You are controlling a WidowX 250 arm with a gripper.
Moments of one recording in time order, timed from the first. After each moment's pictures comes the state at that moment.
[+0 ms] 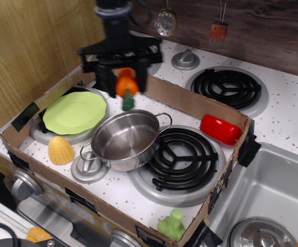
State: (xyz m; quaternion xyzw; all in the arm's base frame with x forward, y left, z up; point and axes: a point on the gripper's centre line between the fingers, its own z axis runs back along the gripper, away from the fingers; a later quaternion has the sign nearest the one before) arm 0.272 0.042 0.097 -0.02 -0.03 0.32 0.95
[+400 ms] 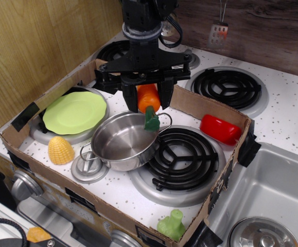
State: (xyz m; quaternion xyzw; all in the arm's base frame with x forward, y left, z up) arm 0.269 0.007 0.094 0.00 -0.09 0.31 0.95
